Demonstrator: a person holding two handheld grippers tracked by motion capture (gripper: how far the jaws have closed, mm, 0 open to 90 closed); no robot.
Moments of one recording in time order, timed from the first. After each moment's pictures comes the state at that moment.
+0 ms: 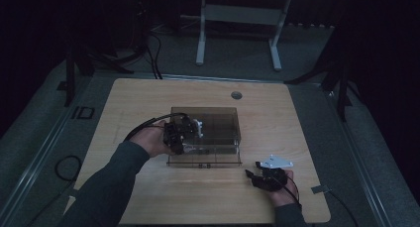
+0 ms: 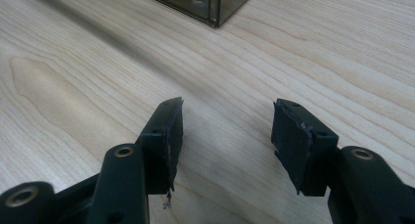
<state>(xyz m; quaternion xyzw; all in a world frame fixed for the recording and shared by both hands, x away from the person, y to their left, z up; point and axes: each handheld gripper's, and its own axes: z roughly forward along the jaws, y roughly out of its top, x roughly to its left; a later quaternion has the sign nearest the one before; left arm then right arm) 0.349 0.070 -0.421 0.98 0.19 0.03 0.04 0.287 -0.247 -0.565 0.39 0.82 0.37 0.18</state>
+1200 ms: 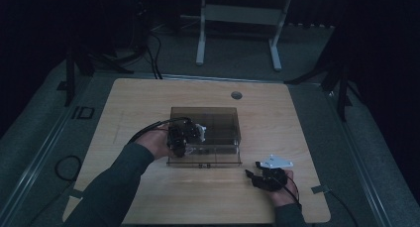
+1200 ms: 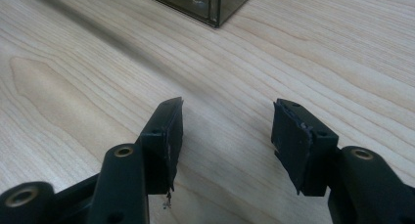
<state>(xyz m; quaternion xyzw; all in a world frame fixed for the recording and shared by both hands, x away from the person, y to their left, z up) 0.352 0.061 -0.440 0.98 0.18 0.02 0.01 0.287 -0.247 -0.565 0.39 0.82 0.37 0.18</state>
